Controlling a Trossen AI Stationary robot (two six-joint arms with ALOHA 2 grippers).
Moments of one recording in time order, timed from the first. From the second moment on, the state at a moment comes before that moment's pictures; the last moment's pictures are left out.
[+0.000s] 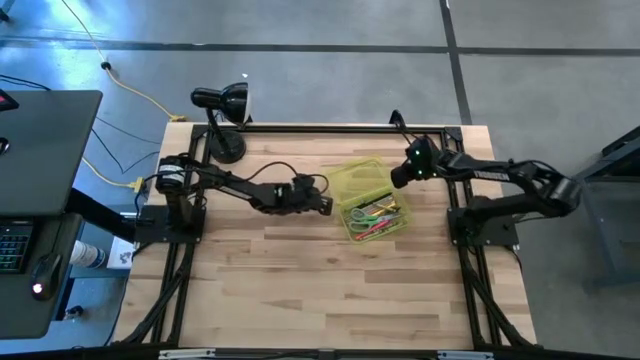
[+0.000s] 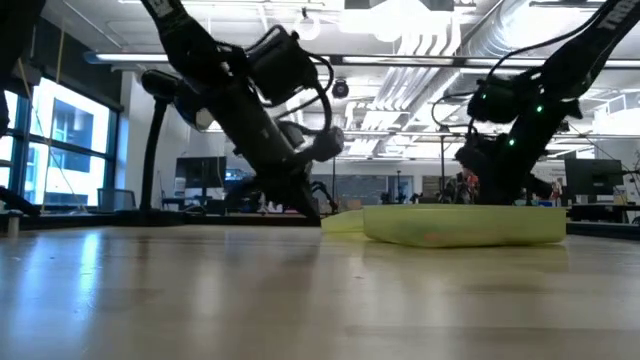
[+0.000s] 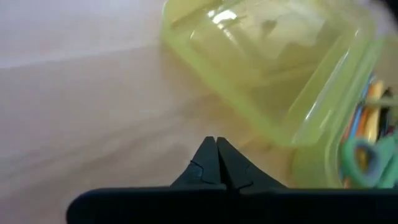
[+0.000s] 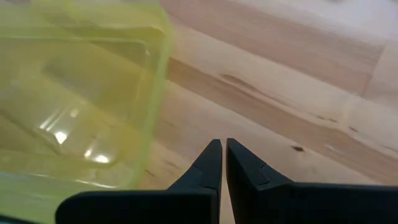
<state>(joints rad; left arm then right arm) 0.05 1.86 0.96 0.07 -0.42 -1.05 -0.76 1.21 0.43 -0.16 0.01 0.38</state>
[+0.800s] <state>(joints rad) 0.20 1.96 0.97 0.23 -0.28 -1.03 -0.76 1.42 0.43 0.11 -0.02 0.36</state>
